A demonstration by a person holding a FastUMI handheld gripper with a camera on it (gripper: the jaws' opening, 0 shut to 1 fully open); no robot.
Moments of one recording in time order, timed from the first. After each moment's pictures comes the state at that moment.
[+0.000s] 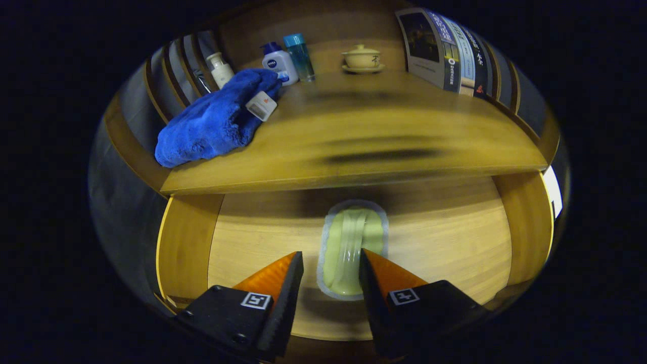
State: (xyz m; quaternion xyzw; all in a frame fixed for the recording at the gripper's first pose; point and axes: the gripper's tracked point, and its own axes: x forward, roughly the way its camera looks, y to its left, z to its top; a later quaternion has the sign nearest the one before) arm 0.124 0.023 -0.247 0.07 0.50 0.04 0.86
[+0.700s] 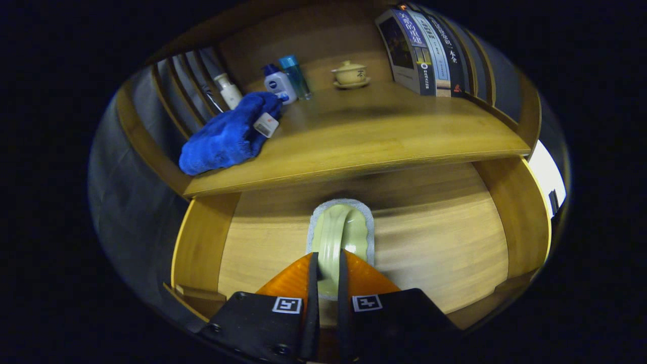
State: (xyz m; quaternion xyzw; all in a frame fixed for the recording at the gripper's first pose) arm 0.091 0.007 -0.209 0.11 0.44 0.07 0.89
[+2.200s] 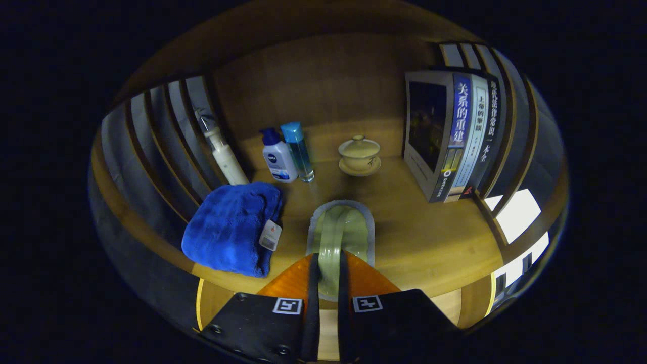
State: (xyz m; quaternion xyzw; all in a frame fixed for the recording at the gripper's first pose) arm 0.245 -0.004 -0.104 0.06 0.38 0.03 0.92
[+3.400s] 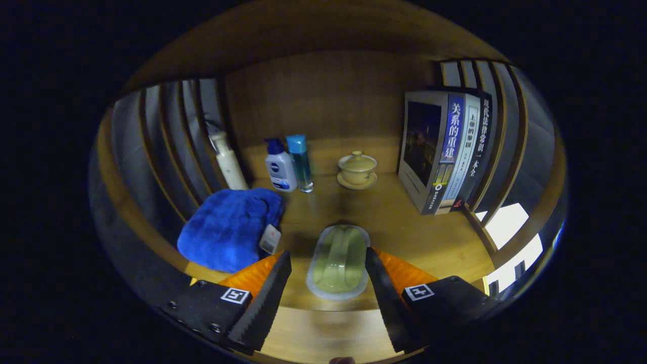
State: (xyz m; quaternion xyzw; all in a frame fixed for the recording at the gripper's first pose) arm 0.228 0.002 -0.073 0.04 0.30 0.03 0.95
